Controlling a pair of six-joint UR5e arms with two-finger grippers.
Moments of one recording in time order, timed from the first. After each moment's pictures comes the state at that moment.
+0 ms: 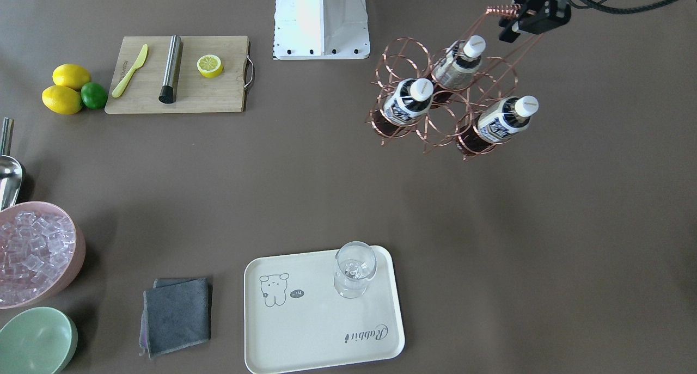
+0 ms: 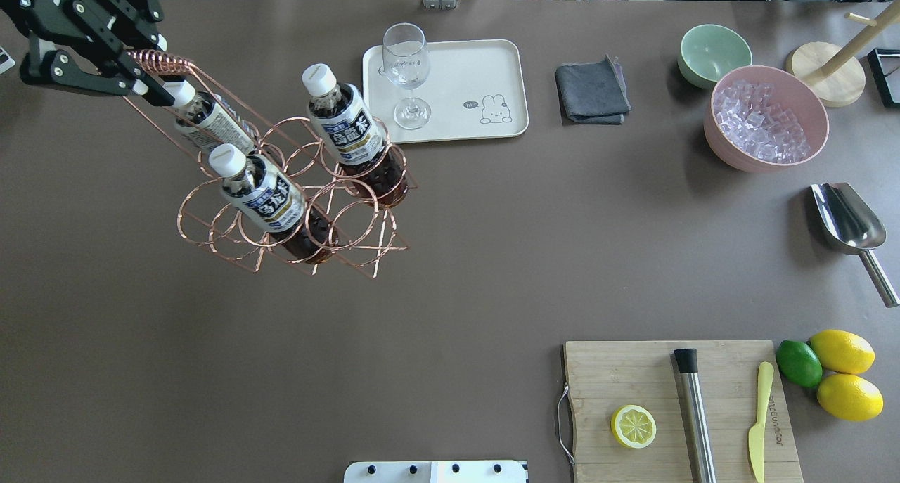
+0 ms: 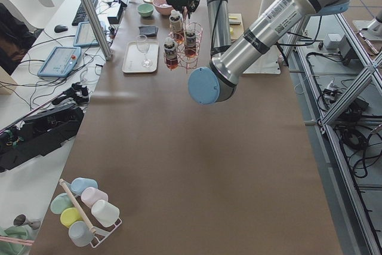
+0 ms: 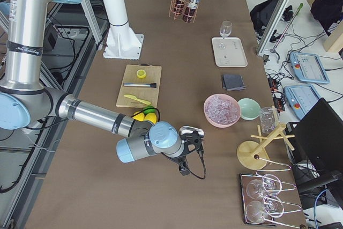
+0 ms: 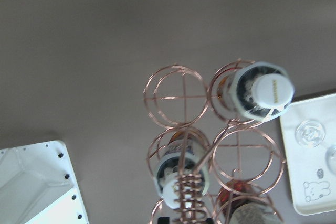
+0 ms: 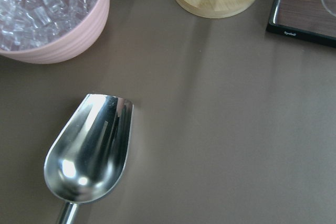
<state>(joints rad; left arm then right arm) -1.07 -2.40 -2.18 -0.74 -2.46 -2.17 1.61 -1.76 1.47 -0.82 2.47 0.02</state>
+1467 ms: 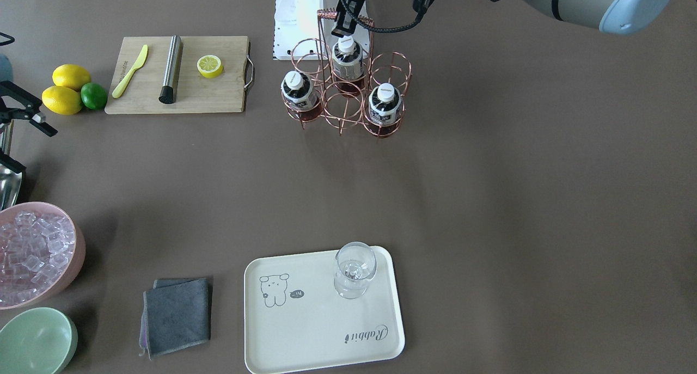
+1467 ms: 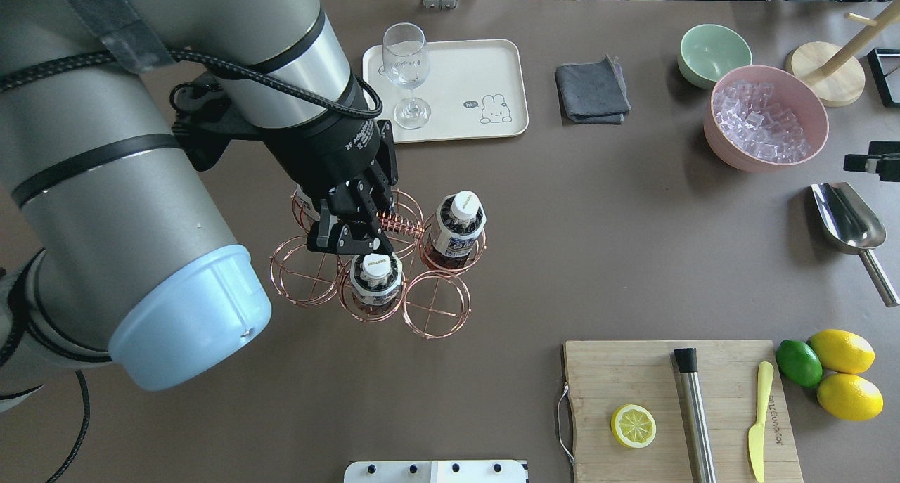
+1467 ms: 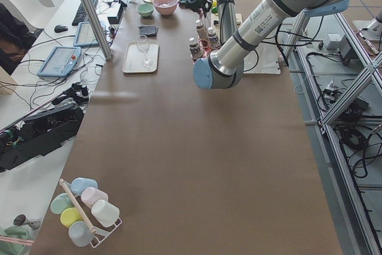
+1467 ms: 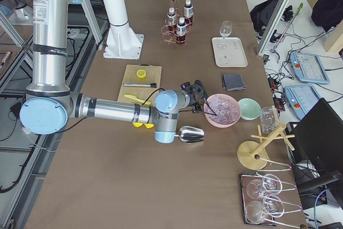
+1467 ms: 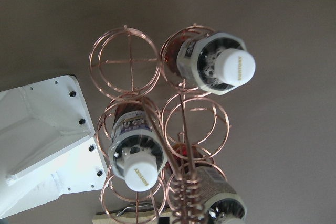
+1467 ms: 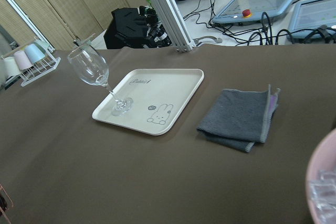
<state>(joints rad) -0.70 -2.52 -1.96 -1.02 -2.34 -2.46 1.08 -1.59 1.47 0.21 2.16 0.98</state>
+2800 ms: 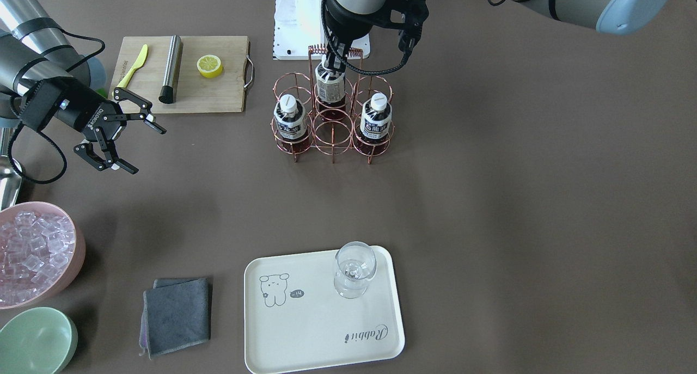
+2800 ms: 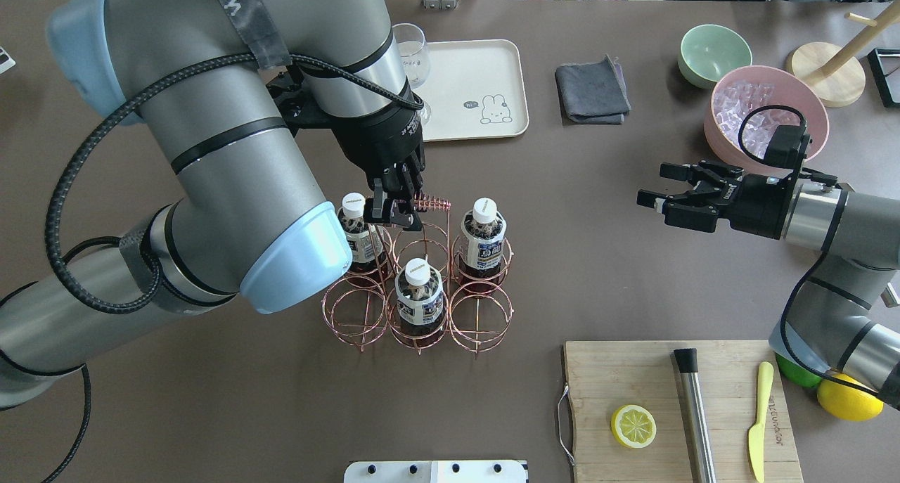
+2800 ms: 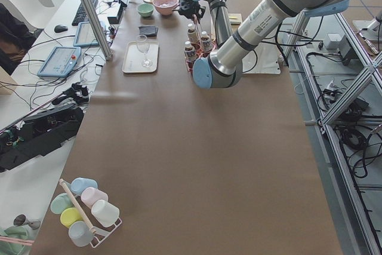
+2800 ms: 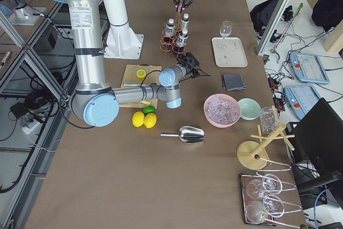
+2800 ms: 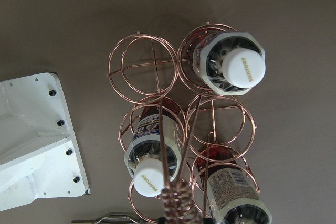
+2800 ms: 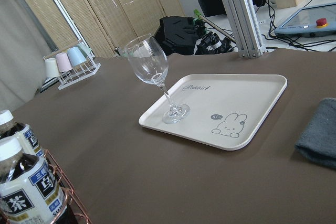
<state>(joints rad) -0.70 -2.52 -1.82 -1.11 -2.34 -2.49 0.73 -1.47 1.48 0.23 1.80 0.89</state>
